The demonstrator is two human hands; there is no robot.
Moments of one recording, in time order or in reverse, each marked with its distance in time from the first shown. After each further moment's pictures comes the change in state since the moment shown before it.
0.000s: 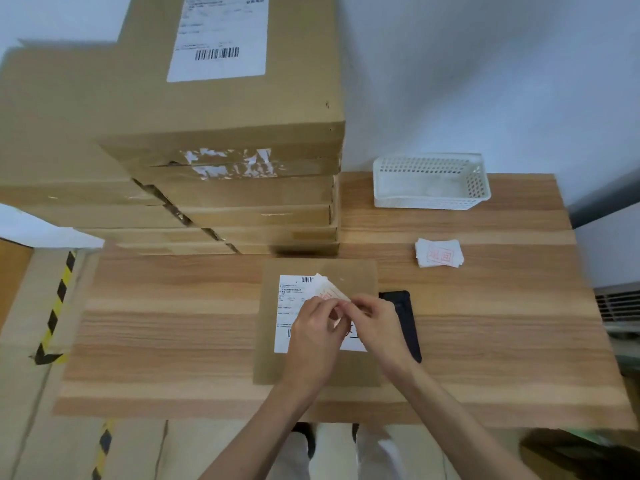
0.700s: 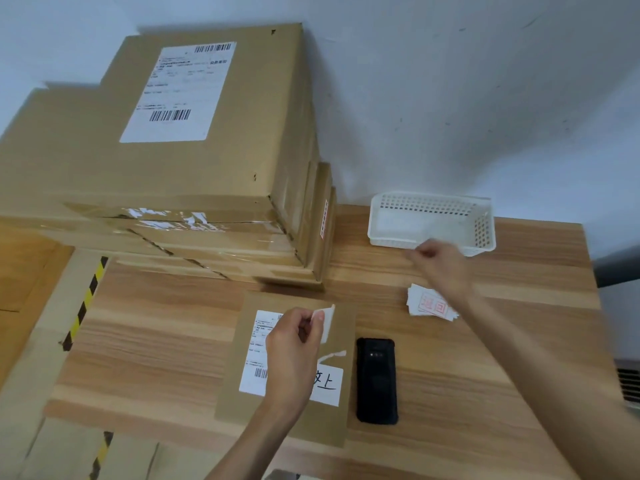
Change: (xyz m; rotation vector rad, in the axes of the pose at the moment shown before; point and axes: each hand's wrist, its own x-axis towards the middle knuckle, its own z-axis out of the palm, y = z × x) left_hand 0.047 0.074 0.014 -0.207 0.196 -0.350; right_hand 0.178 -0.043 -0.175 -0.359 0.098 -0.098
